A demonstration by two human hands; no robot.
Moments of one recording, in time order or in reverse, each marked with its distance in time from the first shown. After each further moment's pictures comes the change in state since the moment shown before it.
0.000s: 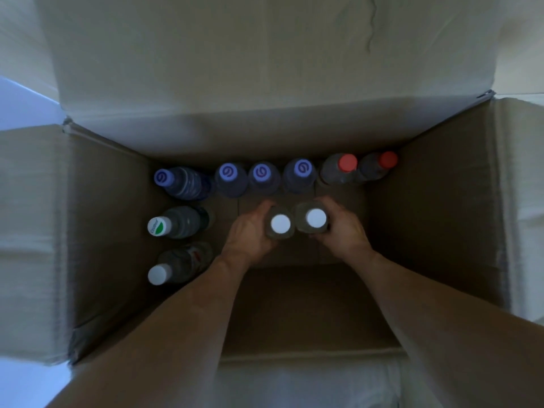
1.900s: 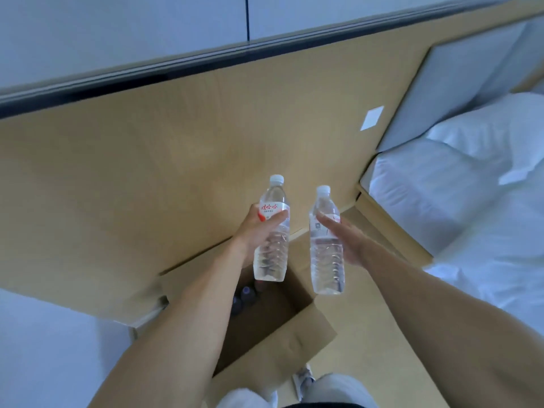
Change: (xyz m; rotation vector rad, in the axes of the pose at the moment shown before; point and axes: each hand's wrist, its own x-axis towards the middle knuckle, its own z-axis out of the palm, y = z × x) left_hand -0.345 0.425 -0.361 -0.660 -0.236 0.290; right_hand -0.442 -0.296 -0.382 1.182 0.315 0.054
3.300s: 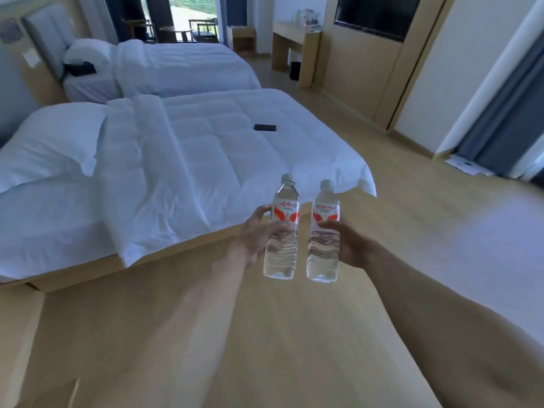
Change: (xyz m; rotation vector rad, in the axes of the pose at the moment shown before) left_hand -0.396 -0.131 0.535 0.468 -1.415 0.023; right_hand -0.658 0.303 -0.198 0.770 1.127 -0.495
